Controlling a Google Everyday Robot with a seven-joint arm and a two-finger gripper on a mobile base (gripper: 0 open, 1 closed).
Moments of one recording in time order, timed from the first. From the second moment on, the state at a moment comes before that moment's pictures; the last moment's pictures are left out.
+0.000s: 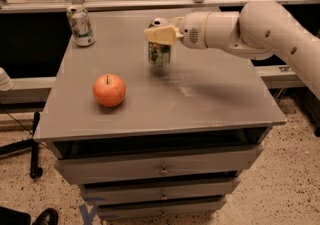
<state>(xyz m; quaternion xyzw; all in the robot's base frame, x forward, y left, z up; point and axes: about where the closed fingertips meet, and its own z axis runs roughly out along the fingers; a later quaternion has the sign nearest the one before) 0.668 -0.005 0.936 -0.35 0.70 0.34 0.52</state>
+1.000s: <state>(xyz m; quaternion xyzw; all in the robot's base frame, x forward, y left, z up) 0.601 0.018 0.929 -0.35 0.72 0.36 0.49</state>
